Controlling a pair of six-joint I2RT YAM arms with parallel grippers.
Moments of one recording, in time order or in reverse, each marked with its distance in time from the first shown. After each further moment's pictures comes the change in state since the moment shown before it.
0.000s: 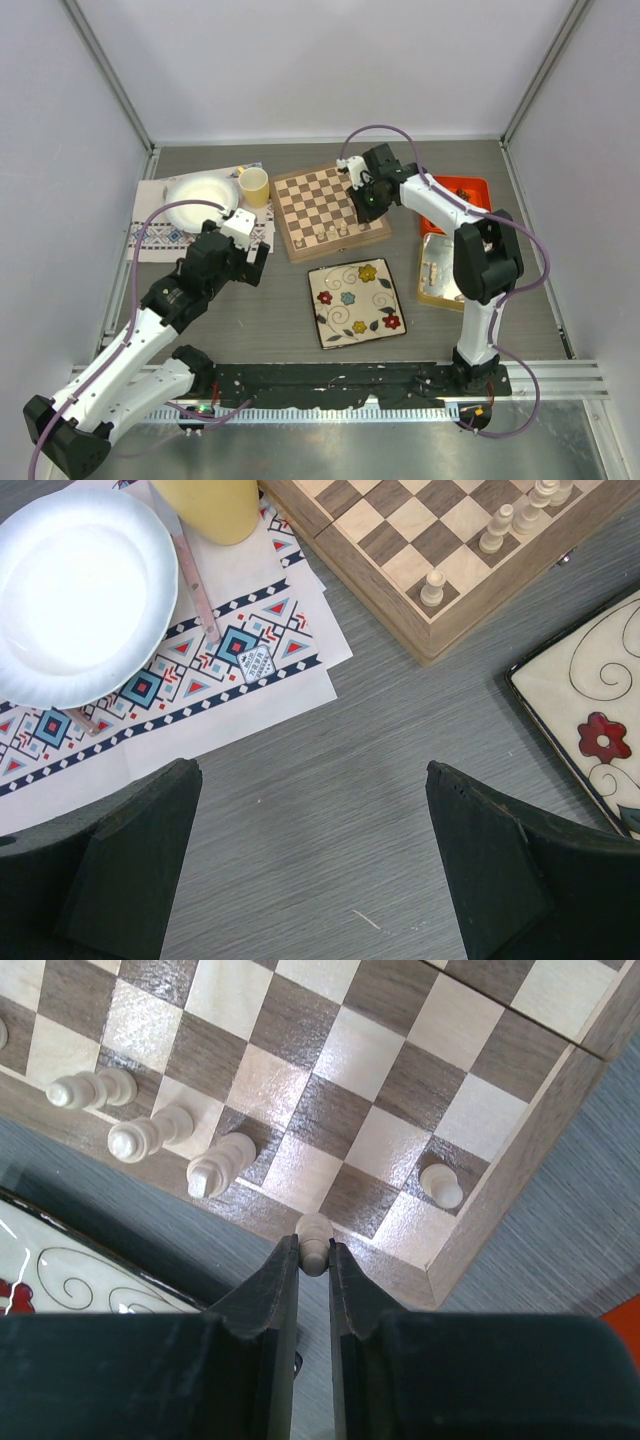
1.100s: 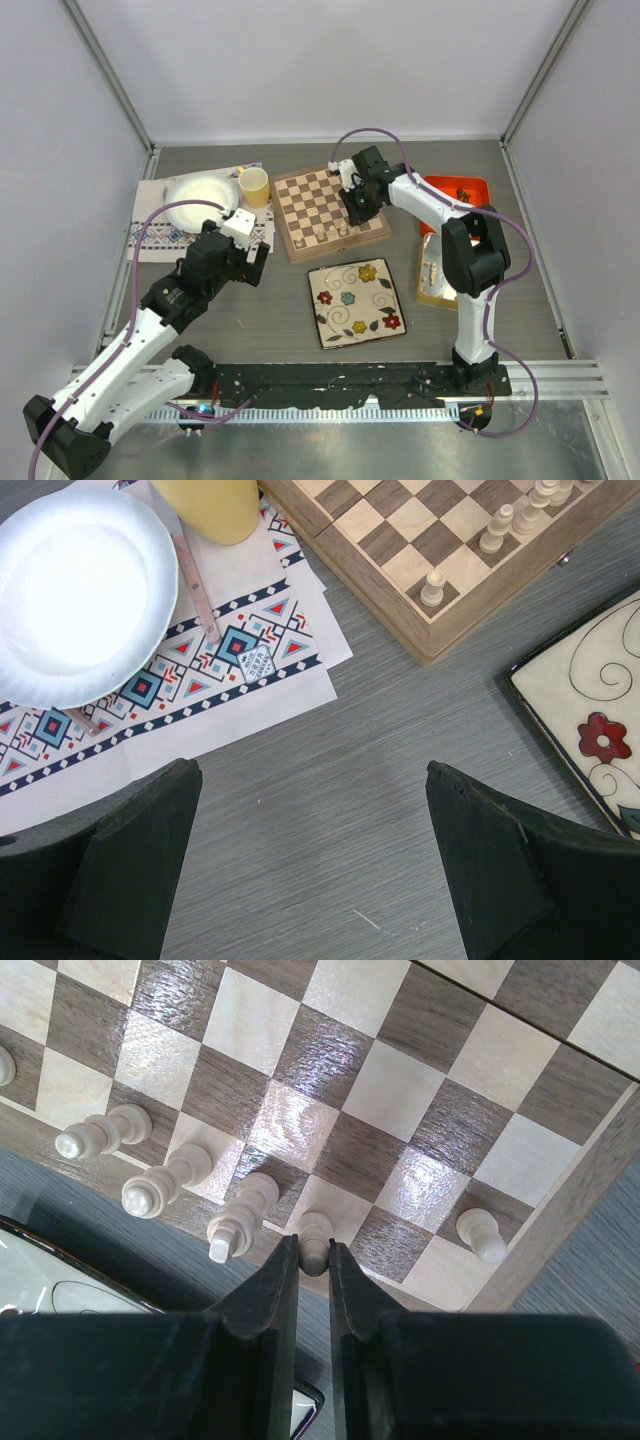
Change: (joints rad) left arm 0.000 0.000 0.000 0.000 0.000 0.000; right arm 0.032 0.100 0.074 -0.005 -0.005 0.045
